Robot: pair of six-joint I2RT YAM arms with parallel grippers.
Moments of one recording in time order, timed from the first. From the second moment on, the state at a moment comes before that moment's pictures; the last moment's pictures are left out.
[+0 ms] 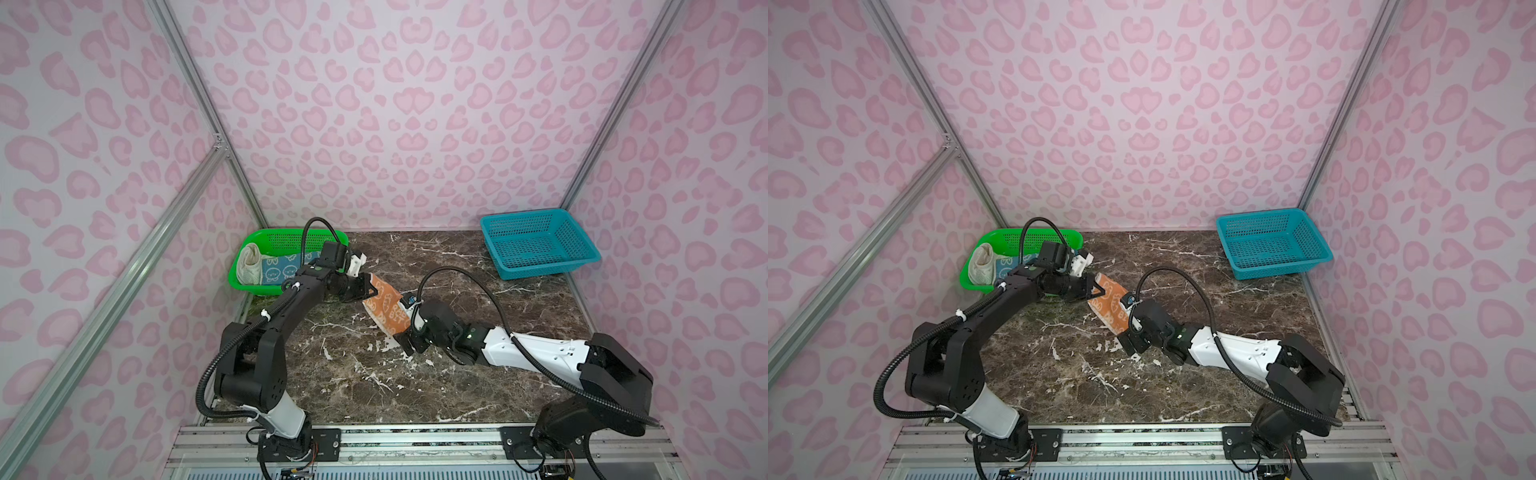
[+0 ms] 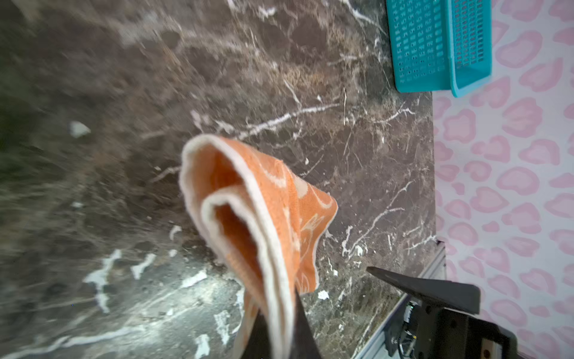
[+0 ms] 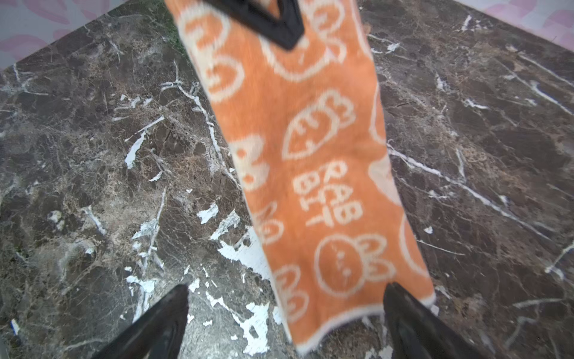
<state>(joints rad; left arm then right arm) -0.22 1.63 1.29 -0.66 0.53 -0.30 0.94 1.53 0.90 -0.07 0.10 0.15</state>
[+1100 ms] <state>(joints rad) 0.16 1.93 1.87 -0.85 0.07 0.00 0.91 1.62 1.05 -0.02 0.04 0.15</state>
